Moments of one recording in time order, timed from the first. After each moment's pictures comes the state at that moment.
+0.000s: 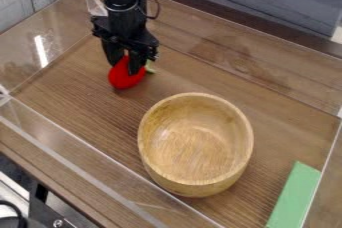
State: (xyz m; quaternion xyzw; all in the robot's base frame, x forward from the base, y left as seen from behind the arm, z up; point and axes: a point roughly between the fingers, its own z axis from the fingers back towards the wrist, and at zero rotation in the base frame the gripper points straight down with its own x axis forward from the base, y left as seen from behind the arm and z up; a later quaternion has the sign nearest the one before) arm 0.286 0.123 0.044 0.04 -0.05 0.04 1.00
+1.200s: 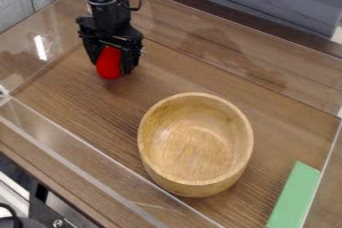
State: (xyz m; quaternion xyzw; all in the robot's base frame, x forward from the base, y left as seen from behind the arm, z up) arm 0.281 0.137 0.042 0.00 -0.02 0.07 1.00
